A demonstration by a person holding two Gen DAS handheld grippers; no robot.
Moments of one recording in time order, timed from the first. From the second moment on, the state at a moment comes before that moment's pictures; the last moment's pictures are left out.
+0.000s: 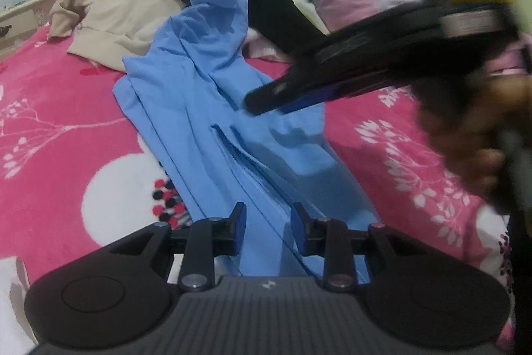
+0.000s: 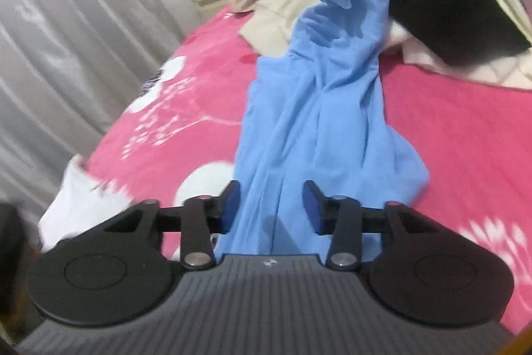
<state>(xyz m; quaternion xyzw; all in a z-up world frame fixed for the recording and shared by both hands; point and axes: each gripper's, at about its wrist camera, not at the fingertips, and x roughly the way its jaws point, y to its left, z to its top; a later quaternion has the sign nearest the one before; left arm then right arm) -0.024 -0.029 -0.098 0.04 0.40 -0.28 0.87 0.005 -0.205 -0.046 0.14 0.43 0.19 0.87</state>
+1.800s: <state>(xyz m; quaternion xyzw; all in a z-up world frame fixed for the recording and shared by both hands) 0.028 -0.090 -0.116 0.03 0.41 -0.24 0.88 -0.093 -0.362 -0.077 0.24 0.43 -0.06 0.87</state>
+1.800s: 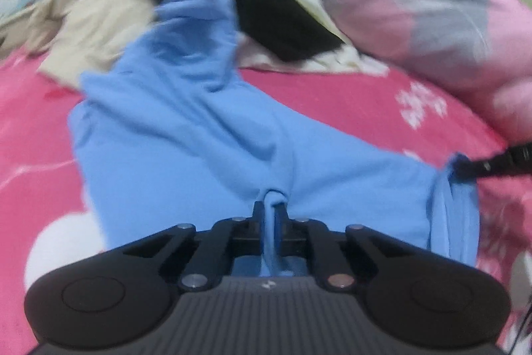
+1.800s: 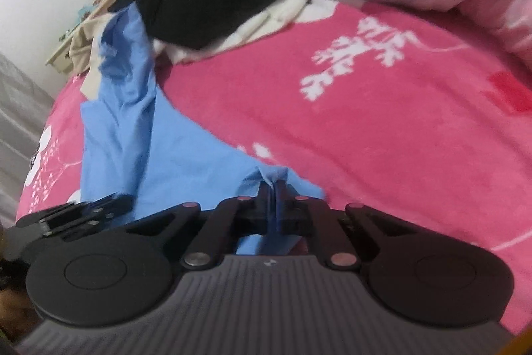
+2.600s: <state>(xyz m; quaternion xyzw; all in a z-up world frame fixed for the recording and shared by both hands) -0.042 0.002 -0.055 -0.06 0.35 -0.34 0.87 -0.132 -0.339 -0.018 0.26 0.37 0.09 0.89</state>
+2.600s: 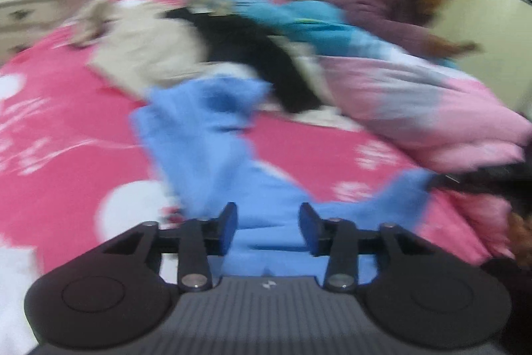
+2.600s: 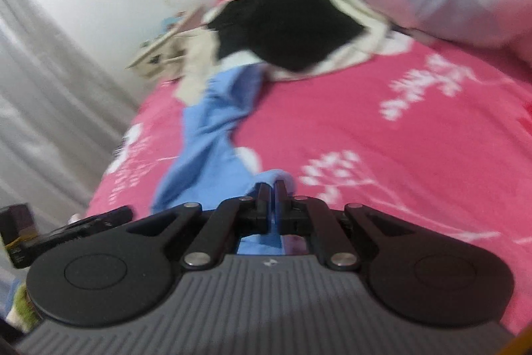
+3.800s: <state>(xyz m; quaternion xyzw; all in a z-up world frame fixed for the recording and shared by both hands) -0.138 0.191 0.003 -0.26 0.31 -0.09 0.91 -0.145 -0.253 -0.063 0.21 0.56 0.22 0.77</state>
